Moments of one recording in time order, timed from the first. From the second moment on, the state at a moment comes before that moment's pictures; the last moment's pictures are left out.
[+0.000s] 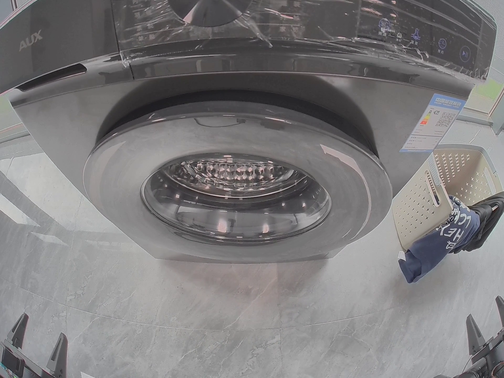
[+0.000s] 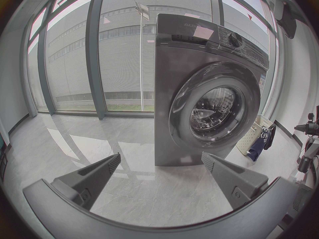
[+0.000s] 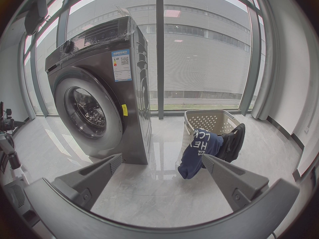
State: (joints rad) left arm -0.01 0.02 -0.02 0.00 0.00 -0.04; right arm 0.01 0.02 -0.02 0.00 -0.01 0.00
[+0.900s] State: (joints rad) left arm -0.01 0.02 -0.02 0.00 0.00 -0.03; right arm 0.00 0.02 -0.02 0.00 -0.02 0.00
